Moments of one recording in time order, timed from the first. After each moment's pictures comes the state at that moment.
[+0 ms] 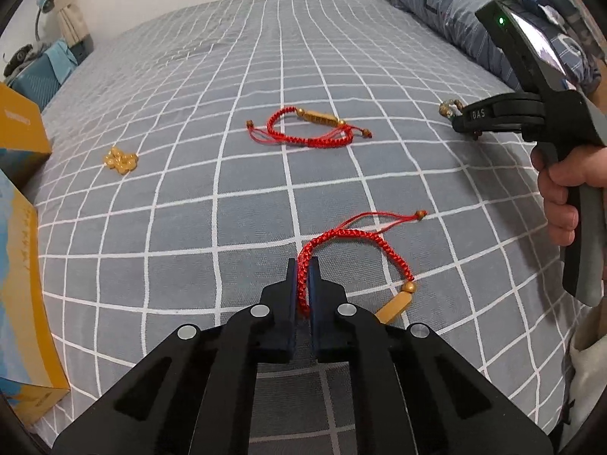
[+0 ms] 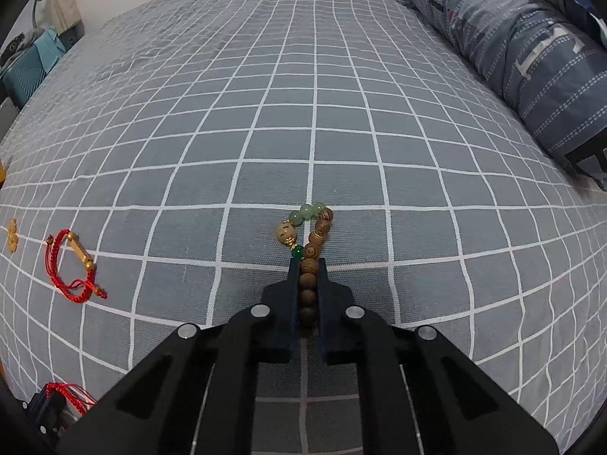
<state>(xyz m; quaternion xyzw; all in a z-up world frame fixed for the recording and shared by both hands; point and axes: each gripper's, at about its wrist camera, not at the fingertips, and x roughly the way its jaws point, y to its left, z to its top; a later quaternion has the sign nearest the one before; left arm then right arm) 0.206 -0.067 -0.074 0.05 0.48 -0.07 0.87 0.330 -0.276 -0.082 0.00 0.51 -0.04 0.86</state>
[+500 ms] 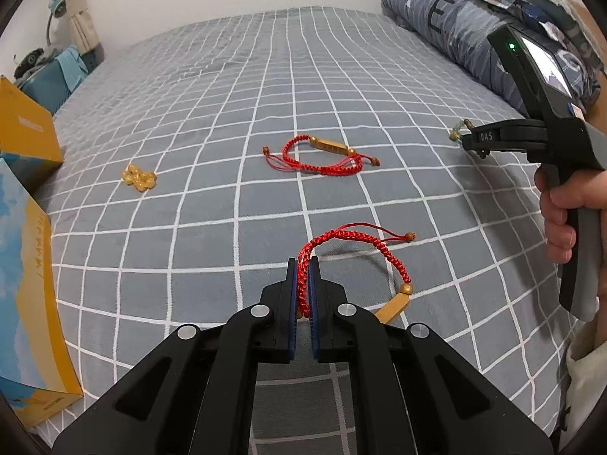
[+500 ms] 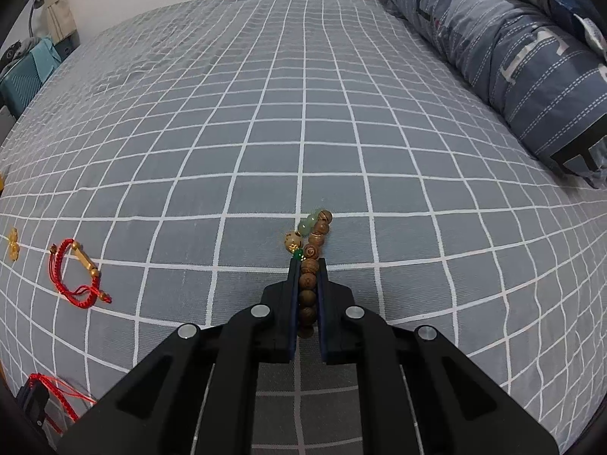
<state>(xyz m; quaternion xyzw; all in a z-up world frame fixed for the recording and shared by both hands) 0.204 -0.061 -0.061 0.04 0.45 -0.06 0.89 0.321 -0.277 -0.070 0.00 0.49 -0.06 0.87</state>
